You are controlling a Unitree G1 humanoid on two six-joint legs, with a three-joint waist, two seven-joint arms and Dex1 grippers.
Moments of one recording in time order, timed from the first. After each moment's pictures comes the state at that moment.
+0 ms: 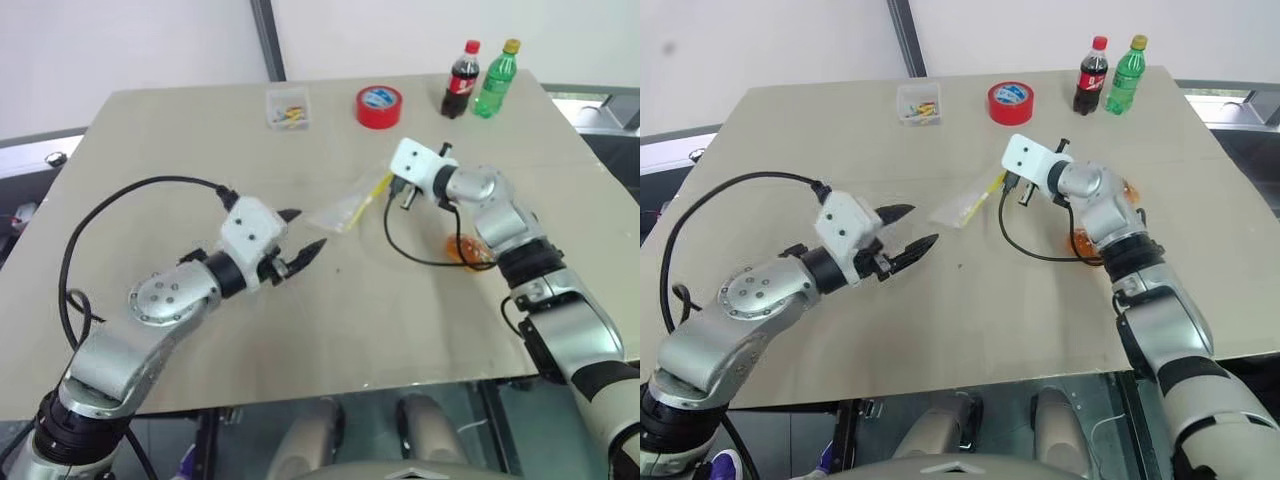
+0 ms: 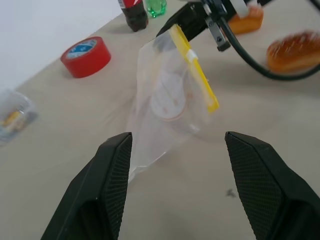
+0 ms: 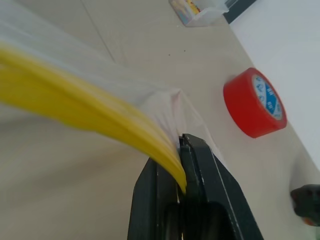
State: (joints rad) left arm -0.21 0.83 -0.11 -0.65 -0.36 0.56 -0.36; right arm -1.01 -0.34 0.30 0.61 -0.27 0.12 0.64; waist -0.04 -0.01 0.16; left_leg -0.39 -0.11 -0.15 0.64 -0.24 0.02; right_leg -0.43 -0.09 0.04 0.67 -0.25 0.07
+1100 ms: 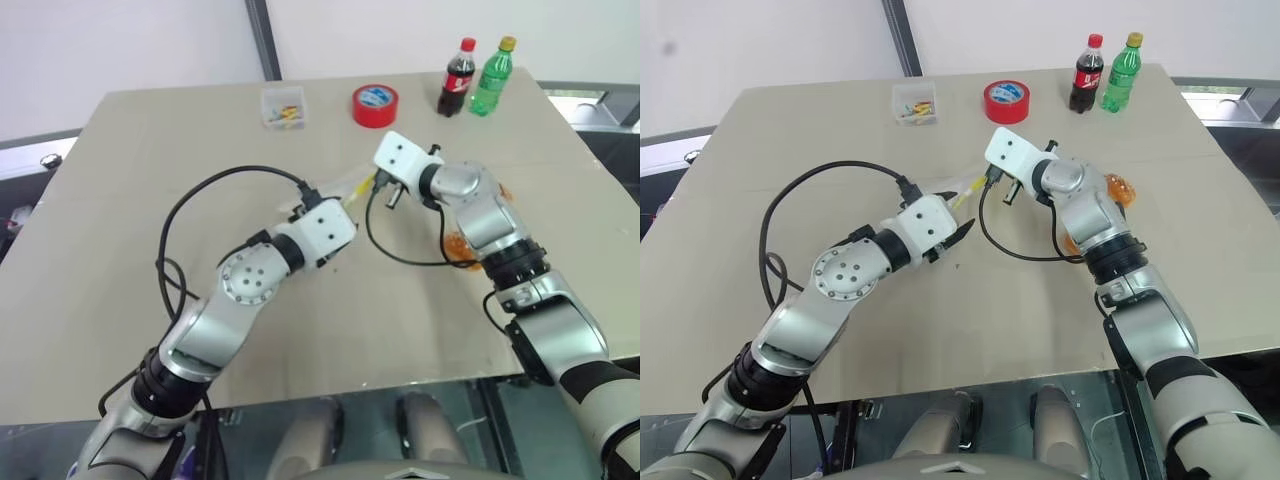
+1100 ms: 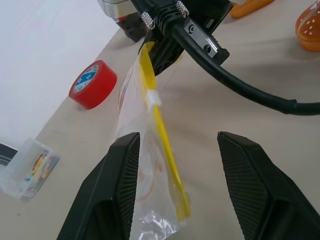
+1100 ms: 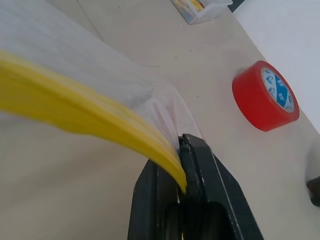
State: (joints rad) left arm -0.43 0.59 -0.35 -0.52 0.08 0.59 -0.41; right arm -0.99 -0.29 0.31 0.44 -0.28 0.35 0.64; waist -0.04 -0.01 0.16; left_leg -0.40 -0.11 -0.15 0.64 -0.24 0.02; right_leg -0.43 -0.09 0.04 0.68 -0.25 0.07
